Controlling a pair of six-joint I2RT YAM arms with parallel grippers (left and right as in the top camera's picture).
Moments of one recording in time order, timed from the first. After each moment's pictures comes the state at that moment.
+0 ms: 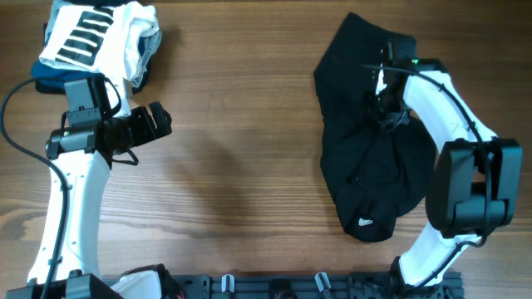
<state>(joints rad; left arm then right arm) 0.18 1.37 1.05 -0.75 0.23 -0.20 0.05 1.93 1.39 -0.93 -0.01 0.21</state>
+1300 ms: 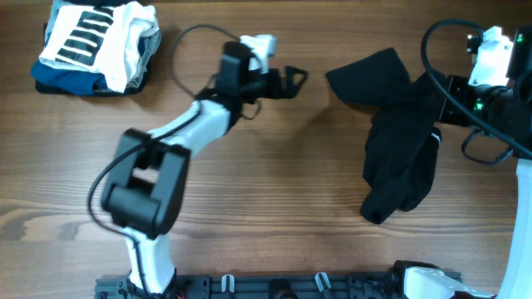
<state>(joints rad) -0.42 2.03 1.28 0.22 0.48 -0.47 -0.12 1.36 1.79 -1.41 -0.18 0.09</state>
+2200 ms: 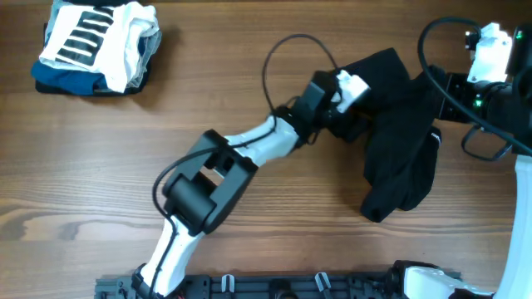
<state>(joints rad) -0.76 2.24 1.46 0.20 0.33 0.00 -0.12 1.37 1.79 -1.38 -0.18 0.05</state>
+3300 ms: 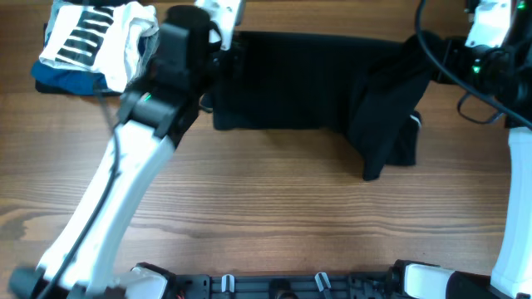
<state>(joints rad) -0.38 1.47 1.48 -0.48 0.06 -0.07 -0.14 1.46 1.79 -1.11 -0.27 0.02</state>
